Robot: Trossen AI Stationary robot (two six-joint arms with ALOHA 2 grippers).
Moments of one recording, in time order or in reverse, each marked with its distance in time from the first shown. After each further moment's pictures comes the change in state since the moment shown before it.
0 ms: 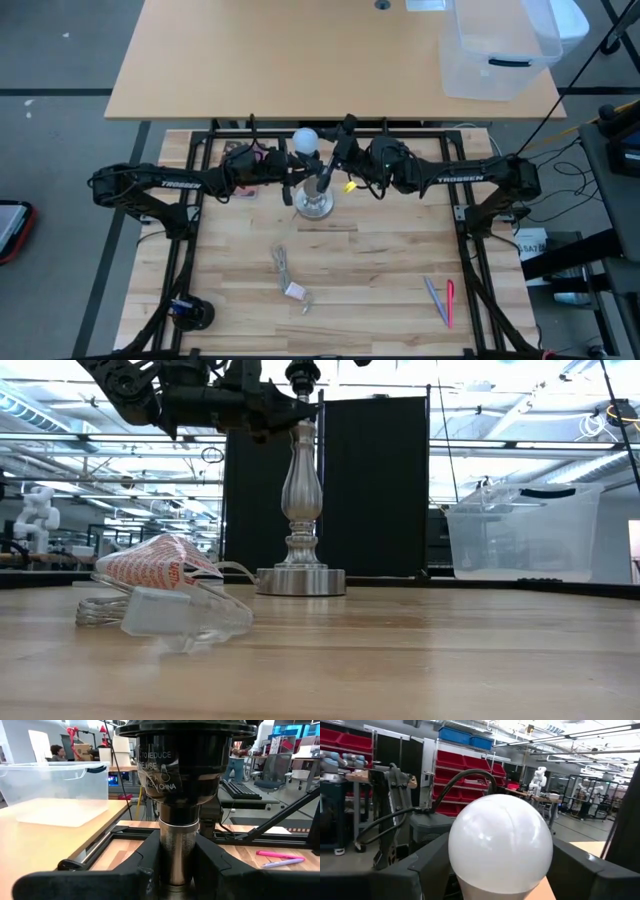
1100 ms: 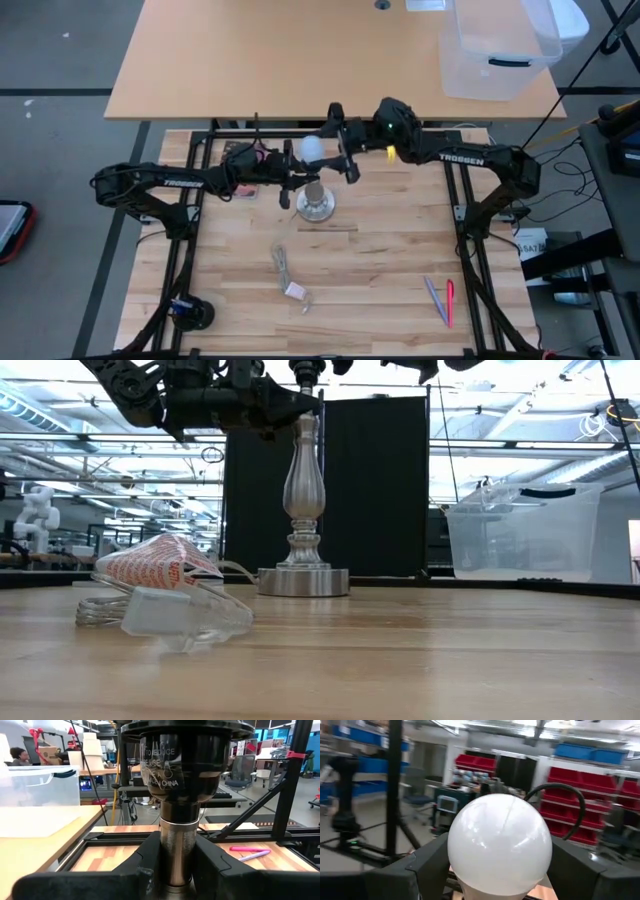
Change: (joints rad) left arm 0.002 0.001 0.003 0.013 0.177 -0.002; right arm -0.278 -0.011 0.003 -0.058 -0.932 0.086
